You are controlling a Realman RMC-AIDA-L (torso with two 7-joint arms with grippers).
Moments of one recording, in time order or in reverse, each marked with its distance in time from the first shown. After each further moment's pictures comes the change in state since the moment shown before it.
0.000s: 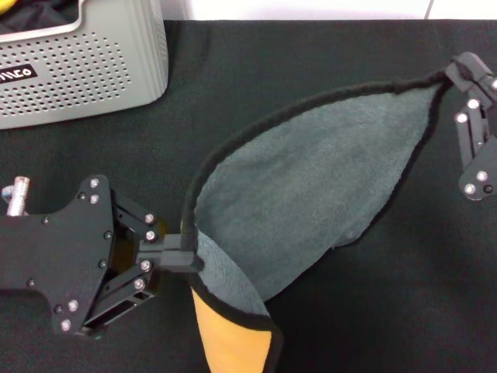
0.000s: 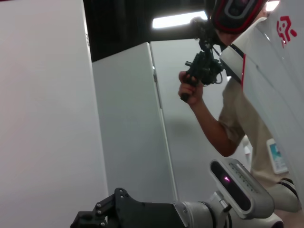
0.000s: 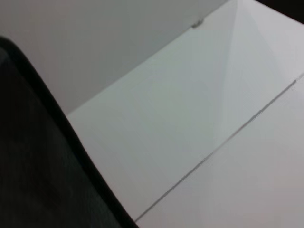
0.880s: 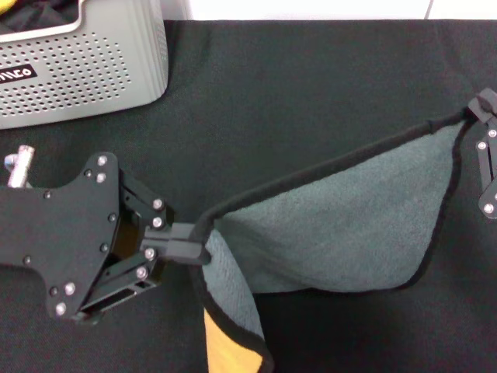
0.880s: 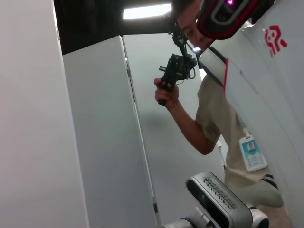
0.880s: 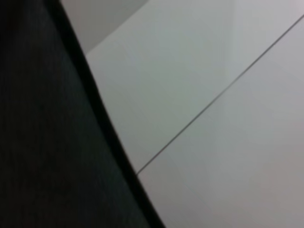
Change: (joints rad) left arm -0.041 0.020 -0.011 0.122 0.003 -0.001 -0.114; right arm -0.056 -0.023 0.002 -0.027 -0.014 0.131 0.081
